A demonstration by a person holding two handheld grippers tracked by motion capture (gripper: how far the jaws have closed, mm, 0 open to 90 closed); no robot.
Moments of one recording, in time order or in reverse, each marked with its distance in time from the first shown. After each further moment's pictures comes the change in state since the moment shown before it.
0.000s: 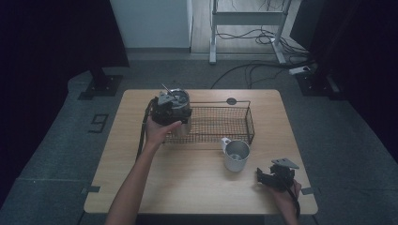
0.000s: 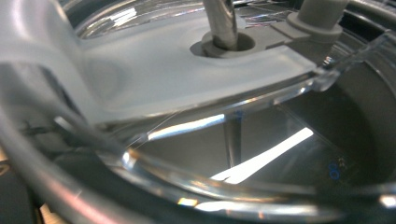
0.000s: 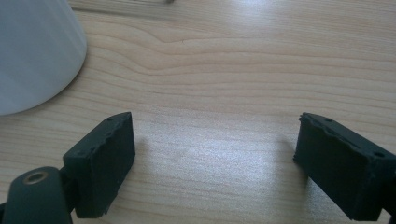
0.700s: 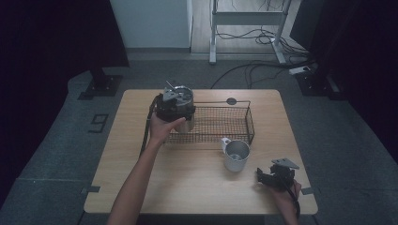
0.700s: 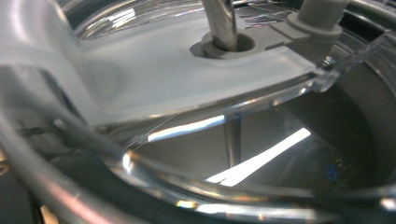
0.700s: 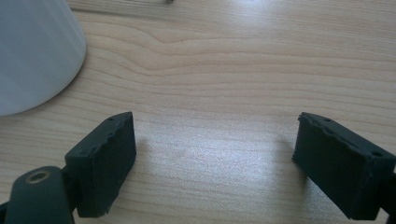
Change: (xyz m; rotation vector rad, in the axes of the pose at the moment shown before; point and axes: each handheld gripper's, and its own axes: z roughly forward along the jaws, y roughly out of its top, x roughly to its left) left arm -0.001 0.009 0.014 0.003 0.001 0.008; right arm 0.000 0.000 0.000 -0.001 -0.002 0.003
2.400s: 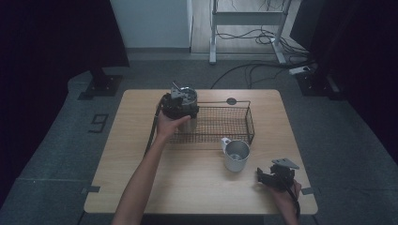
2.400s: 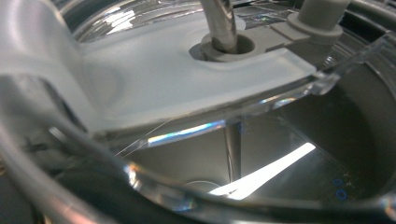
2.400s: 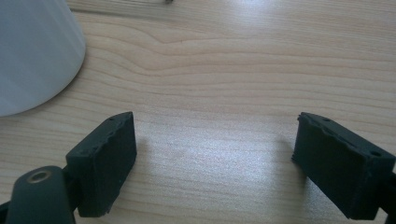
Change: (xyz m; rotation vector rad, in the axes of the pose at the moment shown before) left arm 0.008 -0.011 0.045 0.072 0.008 -0.024; right arm 0.000 0.000 0.000 -0.001 -0.001 0.001
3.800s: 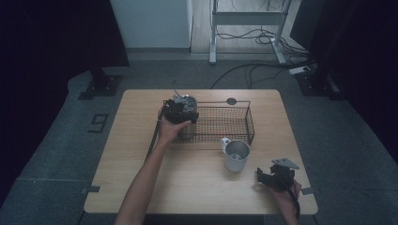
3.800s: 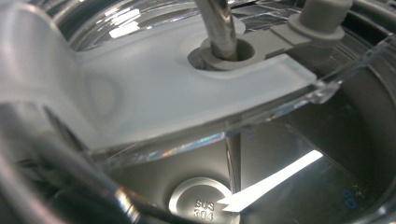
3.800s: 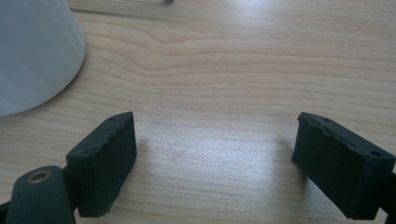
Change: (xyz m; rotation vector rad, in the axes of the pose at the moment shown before) left arm 0.007 -0.027 0.029 0.086 0.018 -0.025; right arm 0.000 0.000 0.000 0.000 0.000 -0.001
